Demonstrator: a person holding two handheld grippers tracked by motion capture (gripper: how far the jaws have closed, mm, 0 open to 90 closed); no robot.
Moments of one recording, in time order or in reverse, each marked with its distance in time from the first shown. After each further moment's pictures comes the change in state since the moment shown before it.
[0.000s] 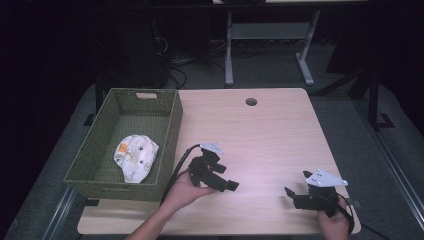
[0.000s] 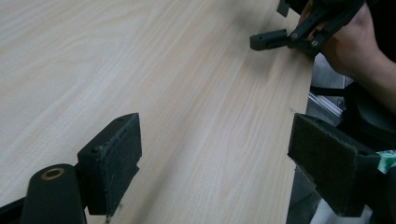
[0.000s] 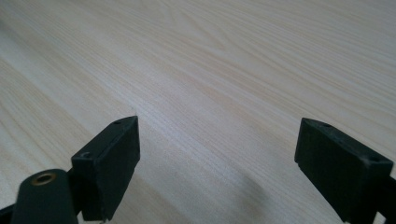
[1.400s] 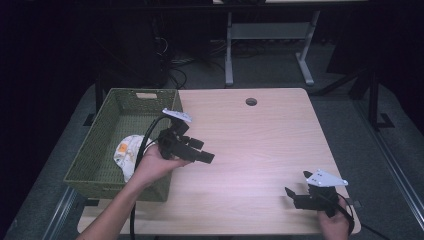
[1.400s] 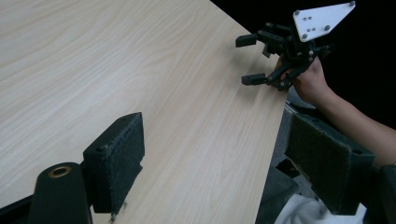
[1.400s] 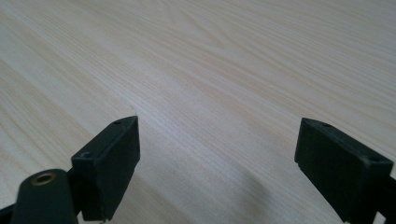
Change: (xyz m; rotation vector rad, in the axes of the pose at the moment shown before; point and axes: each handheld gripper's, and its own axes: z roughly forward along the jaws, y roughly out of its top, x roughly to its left) left arm 0.026 0.029 -0.100 -0.066 -0.021 -0.053; right arm -0.001 -0.001 0.001 0.000 -0.002 0.006
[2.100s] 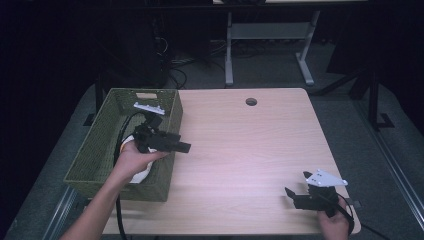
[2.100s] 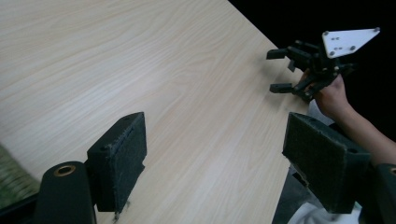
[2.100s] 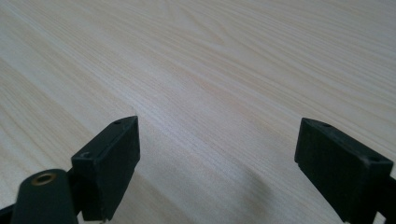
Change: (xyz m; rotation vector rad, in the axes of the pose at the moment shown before) left arm 0.035 -0.021 -0.048 -0.058 0.082 -0.097; right arm 0.000 -0.001 0.001 0.010 0.002 0.008
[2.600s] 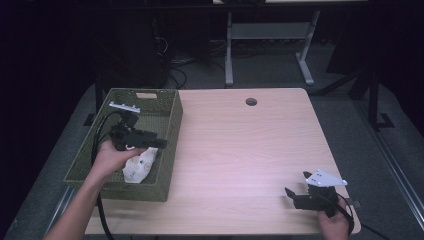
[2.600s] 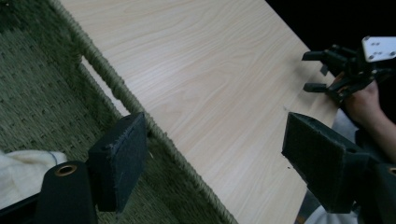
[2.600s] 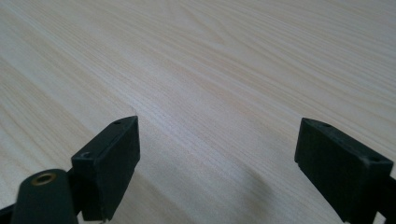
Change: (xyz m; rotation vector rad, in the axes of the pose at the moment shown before) left arm 0.042 -0.021 -0.041 -0.019 0.077 -0.082; right arm 0.000 0.000 0.001 0.002 -0.001 -0.009
